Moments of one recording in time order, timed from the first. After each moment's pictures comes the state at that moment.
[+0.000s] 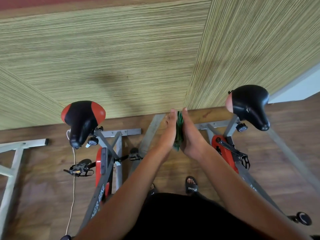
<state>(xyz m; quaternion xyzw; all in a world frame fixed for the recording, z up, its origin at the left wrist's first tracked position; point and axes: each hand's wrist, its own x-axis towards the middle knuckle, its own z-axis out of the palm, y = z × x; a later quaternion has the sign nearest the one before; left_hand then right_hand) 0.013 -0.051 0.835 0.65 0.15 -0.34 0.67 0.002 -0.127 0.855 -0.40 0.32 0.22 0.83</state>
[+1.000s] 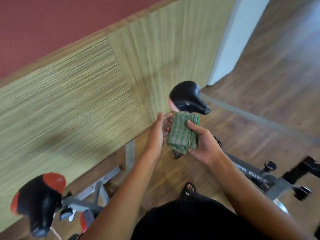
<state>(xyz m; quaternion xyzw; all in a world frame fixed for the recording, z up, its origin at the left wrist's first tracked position) 0.014 -0.177 0.874 0.66 -0.06 -0.40 0.64 -0.093 -0.272 0.880 -0.21 0.31 -0.05 0.92</state>
